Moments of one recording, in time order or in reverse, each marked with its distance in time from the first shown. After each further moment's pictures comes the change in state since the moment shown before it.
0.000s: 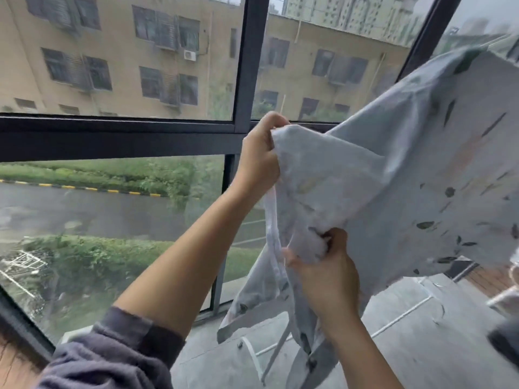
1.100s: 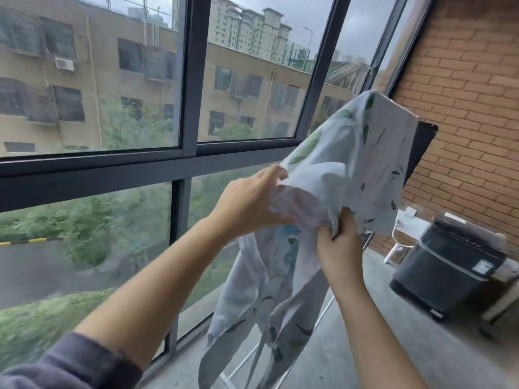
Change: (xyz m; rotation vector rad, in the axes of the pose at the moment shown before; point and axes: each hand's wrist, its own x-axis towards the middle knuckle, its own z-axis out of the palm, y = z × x) left_hand -0.012 -0.005 -0.030 0.507 -0.532 0.403; right_hand -0.006 -0.058 -0.027 0.138 0.433 -0.121
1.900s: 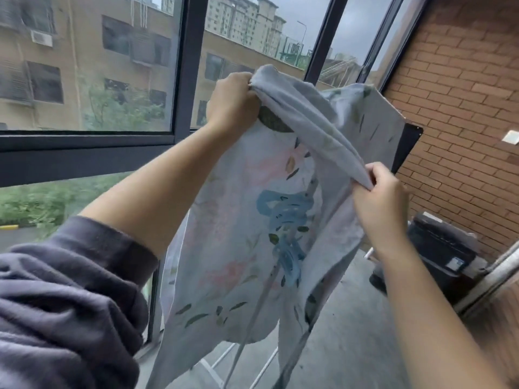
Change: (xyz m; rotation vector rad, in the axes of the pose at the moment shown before) left_hand 0.096 -0.016 -0.064 -0.266 0.297 -0.440; right_hand 0.057 -0.020 -0.052 -0.460 0.080 -0.251
